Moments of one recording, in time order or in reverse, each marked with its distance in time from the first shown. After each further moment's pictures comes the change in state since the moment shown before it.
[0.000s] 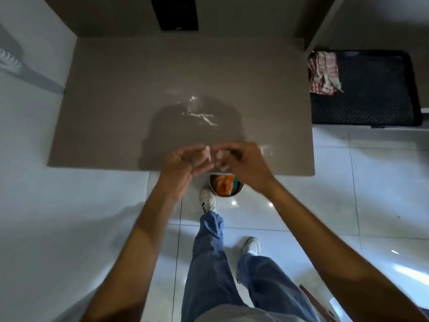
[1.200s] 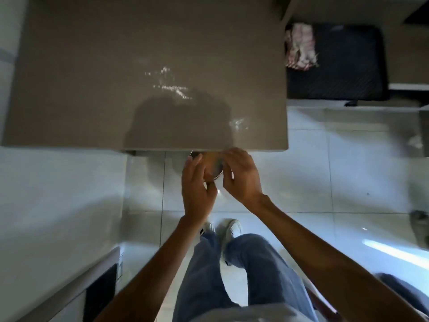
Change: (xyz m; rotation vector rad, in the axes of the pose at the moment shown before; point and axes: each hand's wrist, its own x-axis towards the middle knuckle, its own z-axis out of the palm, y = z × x) left_hand -0.045 -0.167 0.057 1.033 0.300 0.587; right_hand -0.085 0.104 0.000 -0.560 0.290 -0.281
